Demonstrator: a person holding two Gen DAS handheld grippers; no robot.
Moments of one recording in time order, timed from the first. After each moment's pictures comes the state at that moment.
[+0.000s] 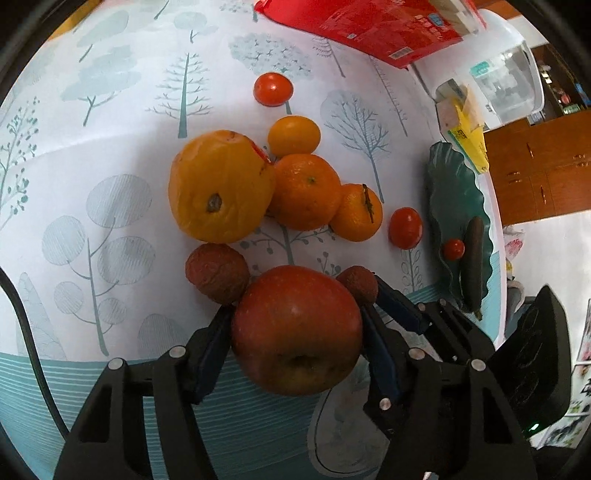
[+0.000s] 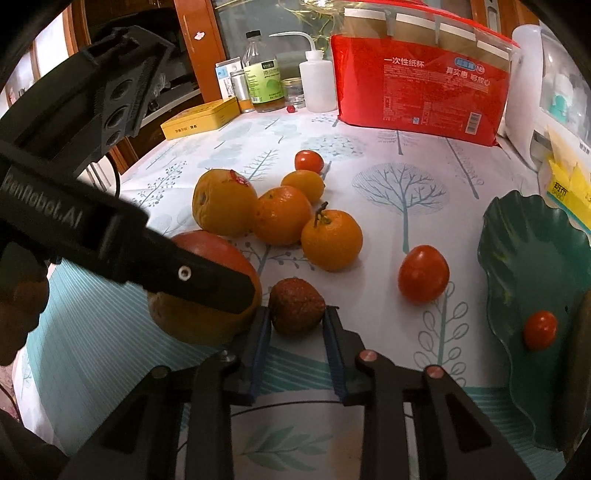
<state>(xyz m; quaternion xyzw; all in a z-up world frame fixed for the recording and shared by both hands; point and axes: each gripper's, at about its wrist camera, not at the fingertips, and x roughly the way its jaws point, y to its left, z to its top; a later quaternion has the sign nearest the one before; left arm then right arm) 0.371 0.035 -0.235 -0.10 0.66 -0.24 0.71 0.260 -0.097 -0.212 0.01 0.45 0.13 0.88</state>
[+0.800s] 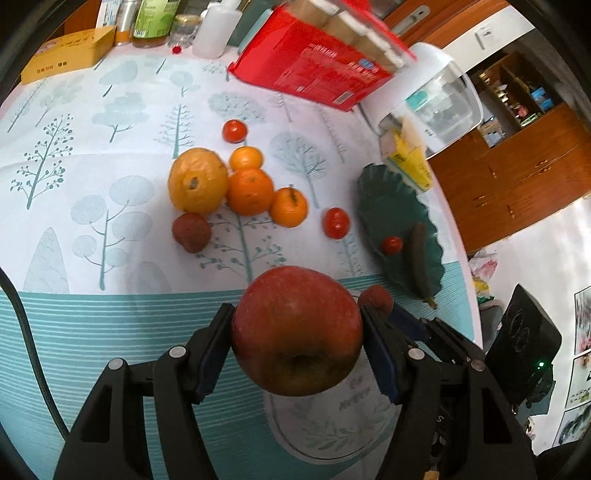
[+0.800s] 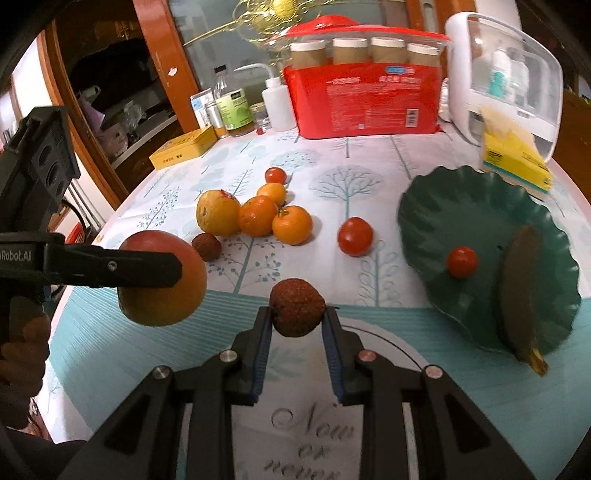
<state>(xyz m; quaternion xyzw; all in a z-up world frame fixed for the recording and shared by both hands) 0.292 0.049 -0.179 -0.15 0.55 -0.28 0.77 0.191 -0.134 -0.168 0.06 0.44 0.08 0.89</state>
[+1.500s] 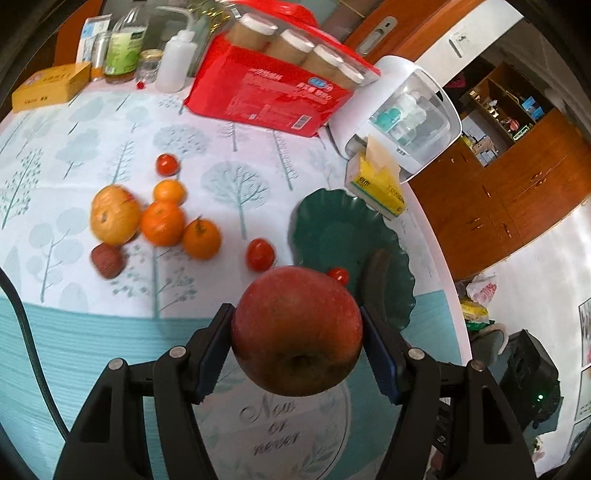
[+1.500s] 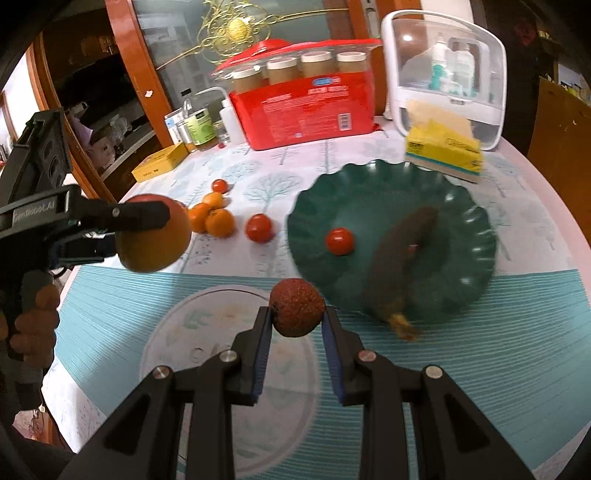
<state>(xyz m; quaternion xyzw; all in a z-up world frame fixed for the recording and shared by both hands) 0.276 -0.042 -0.145 -0.16 0.50 -0.26 0.81 0.140 -0.240 -0.143 0.07 0.43 0.06 0.90</state>
